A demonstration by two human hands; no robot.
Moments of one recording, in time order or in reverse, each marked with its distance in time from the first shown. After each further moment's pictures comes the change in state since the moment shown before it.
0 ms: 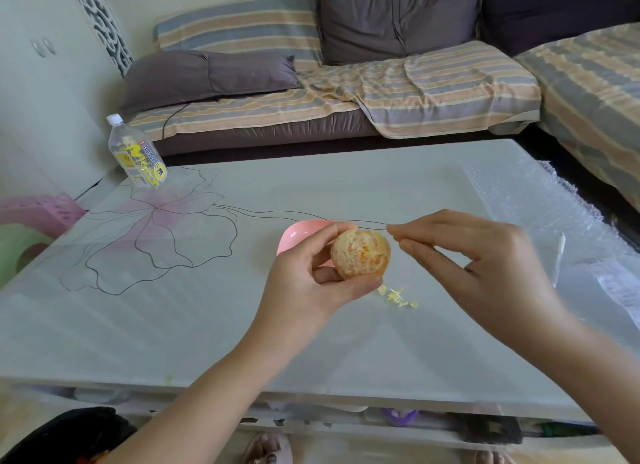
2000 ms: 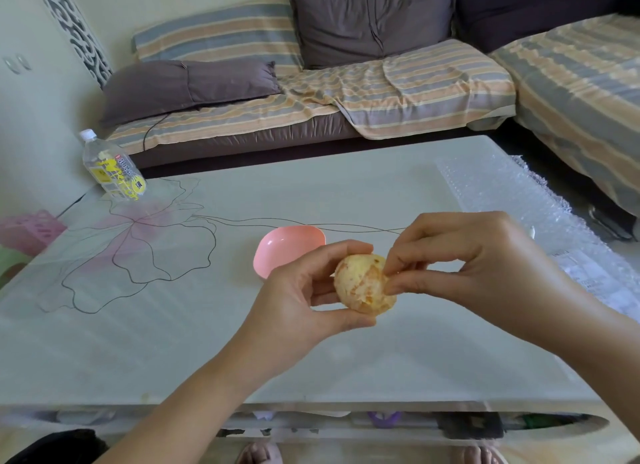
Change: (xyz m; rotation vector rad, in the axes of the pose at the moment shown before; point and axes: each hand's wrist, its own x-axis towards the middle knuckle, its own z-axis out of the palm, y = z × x) left_hand -0.001 0.005 0.023 0.056 -0.199 0.100; right_hand 0.001 -0.001 -0.048 0.125 -0.304 0.064
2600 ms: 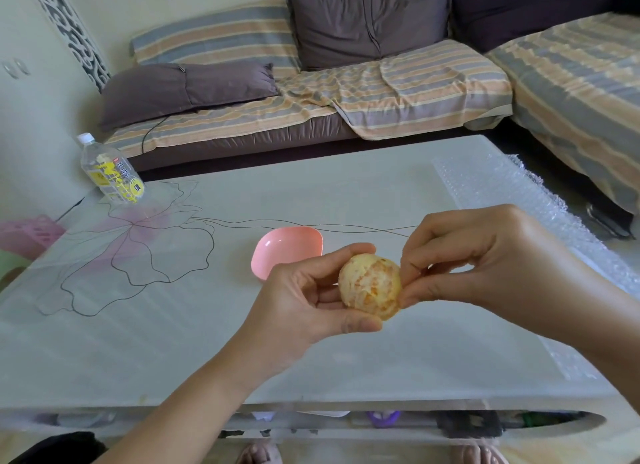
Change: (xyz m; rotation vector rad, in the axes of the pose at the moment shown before) left_hand -0.002 0.012 0.007 -0.217 -0.061 -0.100; right_hand -0.005 -0.006 -0.014 0.098 -0.057 0.041
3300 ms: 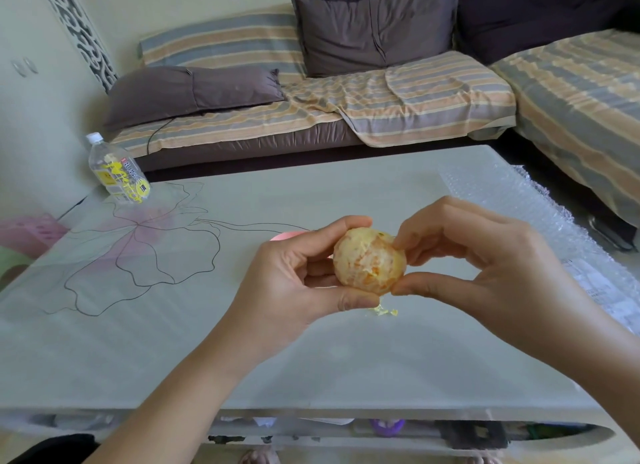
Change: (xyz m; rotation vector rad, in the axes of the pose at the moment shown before) left_hand 0.003 0.020 -0.017 0.131 0.058 0.187; right_hand 0.006 -0.003 0.019 -0.073 0.182 -0.130
